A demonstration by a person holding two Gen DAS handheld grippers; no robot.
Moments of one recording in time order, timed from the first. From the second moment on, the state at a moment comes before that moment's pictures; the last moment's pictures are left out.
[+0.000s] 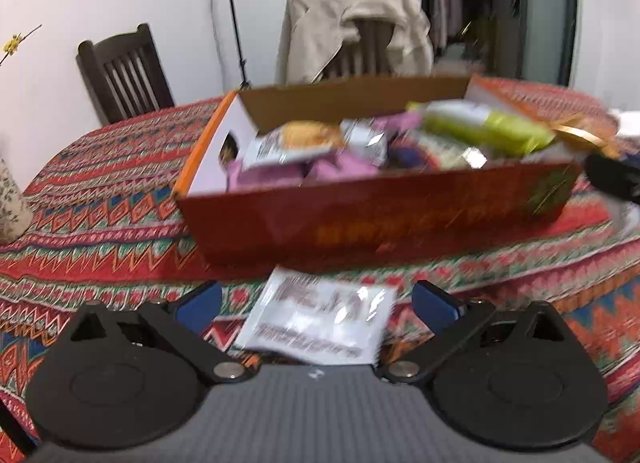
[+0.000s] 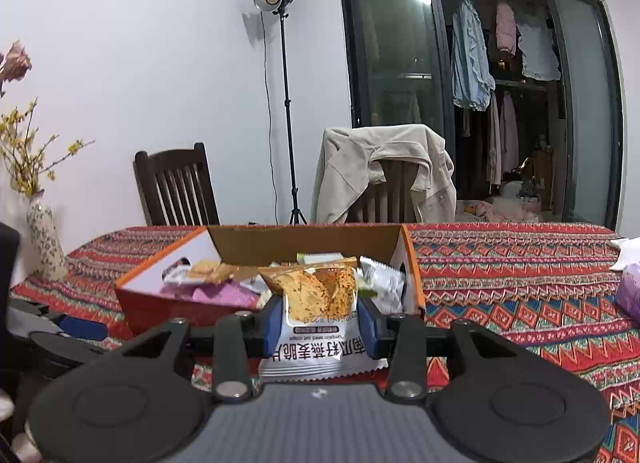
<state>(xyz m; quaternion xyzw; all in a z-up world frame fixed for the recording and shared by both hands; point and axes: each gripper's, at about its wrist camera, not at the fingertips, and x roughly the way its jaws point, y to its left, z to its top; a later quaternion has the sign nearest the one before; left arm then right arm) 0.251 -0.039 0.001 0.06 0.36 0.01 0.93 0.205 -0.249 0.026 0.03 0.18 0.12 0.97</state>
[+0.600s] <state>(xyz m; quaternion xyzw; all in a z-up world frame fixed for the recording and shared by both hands) 0.252 -0.011 -0.019 0.00 0.37 -0.02 0.93 0.211 -0.244 0.000 0.03 0.22 0.14 0.97</state>
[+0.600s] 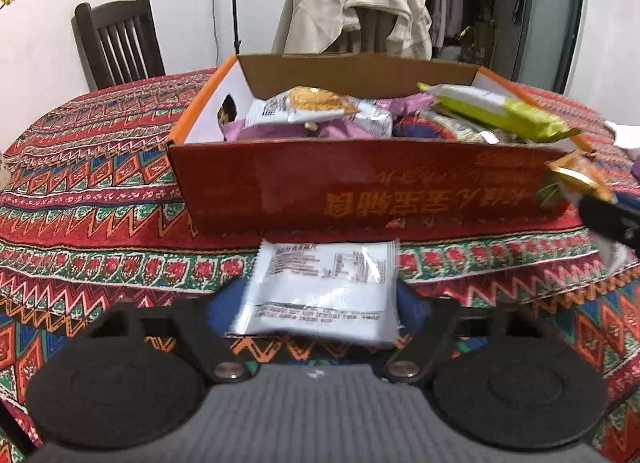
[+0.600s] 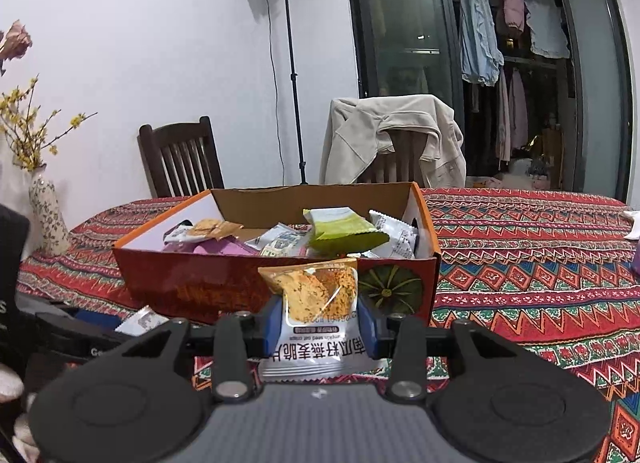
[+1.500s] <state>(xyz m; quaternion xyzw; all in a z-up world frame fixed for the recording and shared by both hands) 0.214 -0.039 0.072 0.03 0.20 -0.07 0.98 0.213 -0.231 0.043 -0.01 0.16 0.15 0.98</state>
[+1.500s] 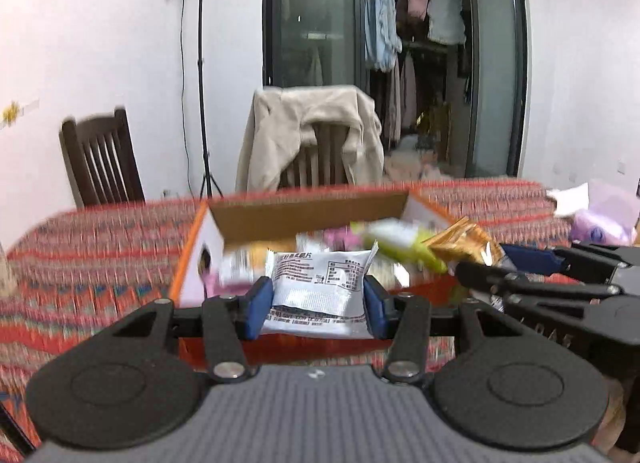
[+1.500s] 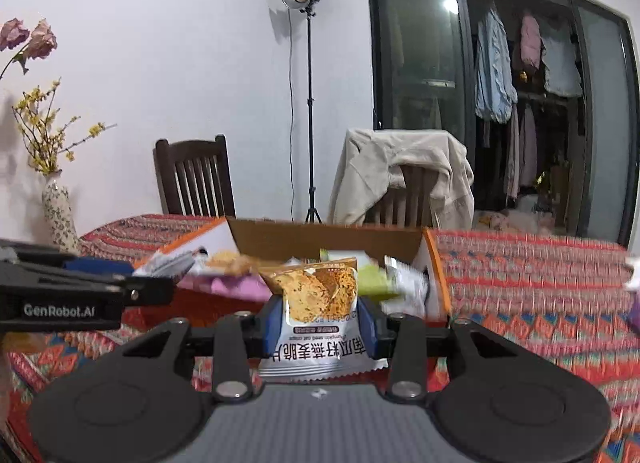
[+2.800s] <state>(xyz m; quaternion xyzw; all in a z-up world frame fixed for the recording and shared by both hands) 0.332 -0.003 0.052 -0.04 0.19 0.04 0.98 0.324 -0.214 0.027 0.02 0.17 0.09 0.98</state>
